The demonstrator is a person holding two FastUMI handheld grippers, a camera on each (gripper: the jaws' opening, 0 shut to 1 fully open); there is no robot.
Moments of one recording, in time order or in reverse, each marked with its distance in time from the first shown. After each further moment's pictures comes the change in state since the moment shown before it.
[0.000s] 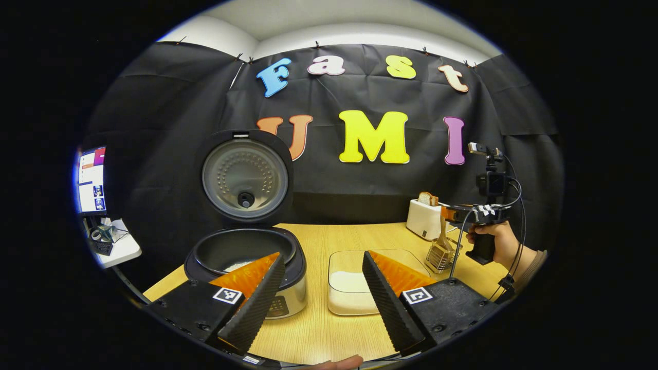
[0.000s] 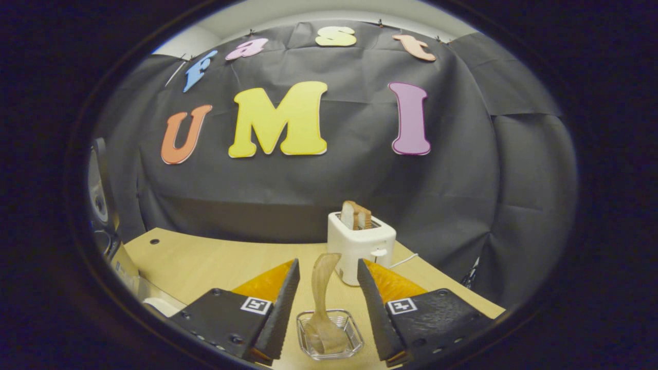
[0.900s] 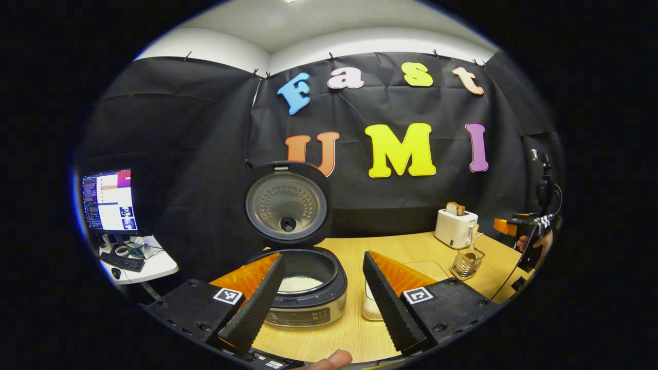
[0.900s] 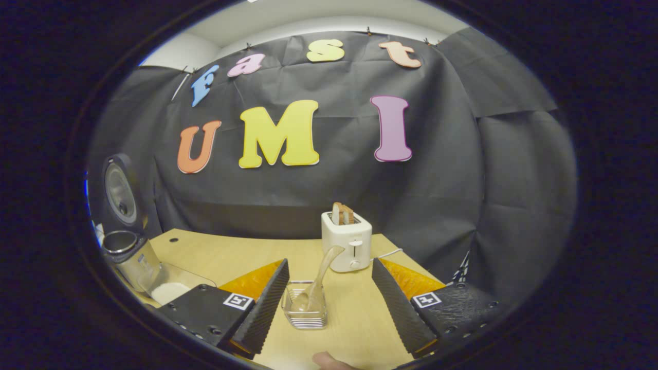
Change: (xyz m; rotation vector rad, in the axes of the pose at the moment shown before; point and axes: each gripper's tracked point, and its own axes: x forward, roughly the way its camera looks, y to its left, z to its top) left arm -0.037 0.053 0.069 0.037 -0.062 0.168; right arm -0.110 -0.053 -0.014 -0.030 -0.027 0.052
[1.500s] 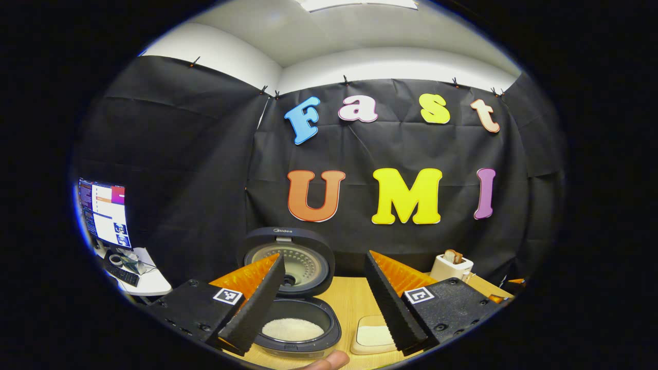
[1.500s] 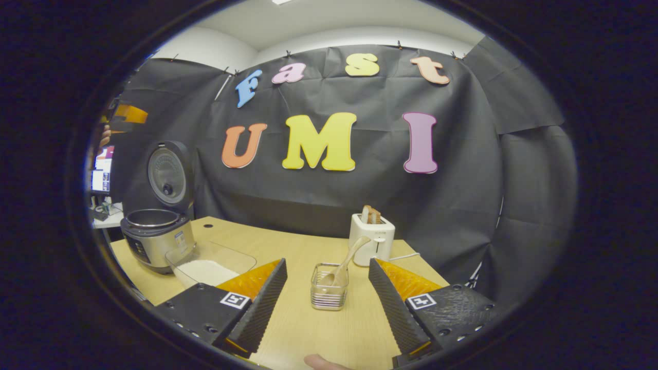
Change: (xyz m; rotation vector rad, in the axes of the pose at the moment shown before) left arm 0.062 0.020 0.132 -0.055 -0.152 0.013; right arm -0.081 0.030 -0.019 -0.072 -0.064 0.211
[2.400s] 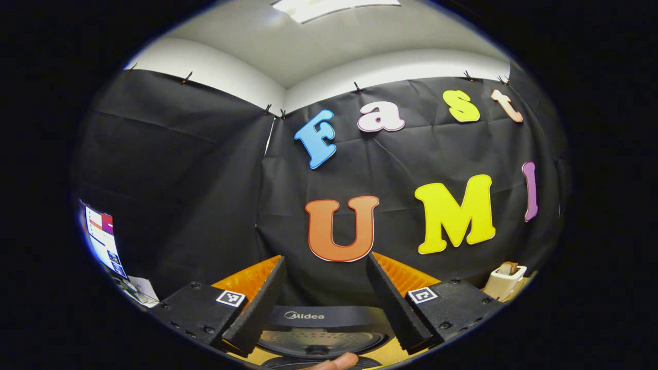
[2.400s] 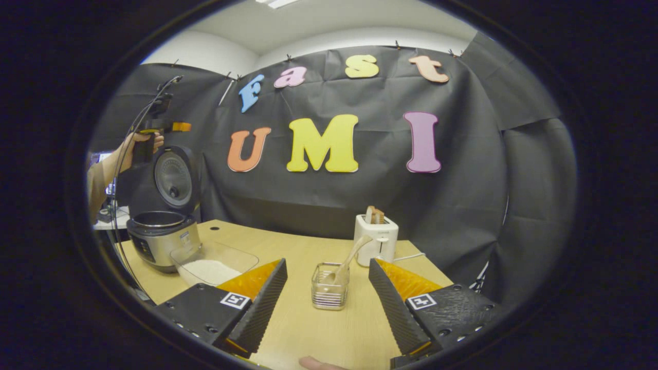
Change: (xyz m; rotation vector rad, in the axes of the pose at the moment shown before) left arm 0.192 0.059 0.020 0.050 -0.133 0.097; right arm 0.003 -0.013 -0.009 0.040 -0.003 0.036
